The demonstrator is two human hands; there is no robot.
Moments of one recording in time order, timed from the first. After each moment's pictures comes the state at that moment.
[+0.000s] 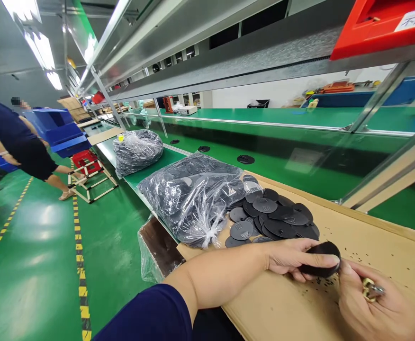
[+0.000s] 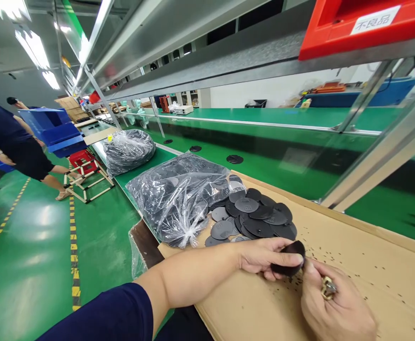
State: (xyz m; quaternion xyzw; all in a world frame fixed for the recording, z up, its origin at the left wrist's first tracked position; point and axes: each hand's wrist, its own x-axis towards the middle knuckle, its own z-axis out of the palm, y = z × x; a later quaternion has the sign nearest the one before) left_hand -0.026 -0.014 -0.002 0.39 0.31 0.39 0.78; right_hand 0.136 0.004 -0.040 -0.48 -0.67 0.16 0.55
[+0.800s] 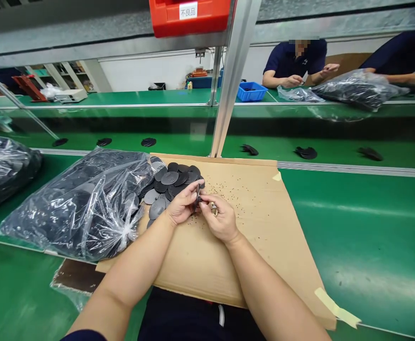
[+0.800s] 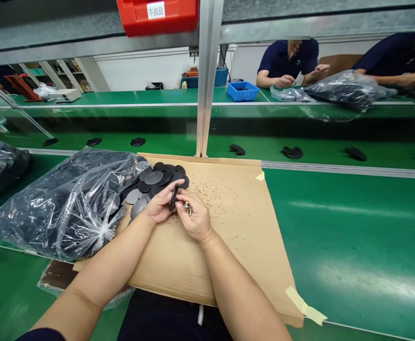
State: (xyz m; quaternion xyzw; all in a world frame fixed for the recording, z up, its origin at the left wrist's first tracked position) left_hand -0.022 -0.022 -0.001 0.30 0.29 0.52 0.74; right_hand 0.128 -0.029 -0.010 -0.32 -0.71 0.30 0.54
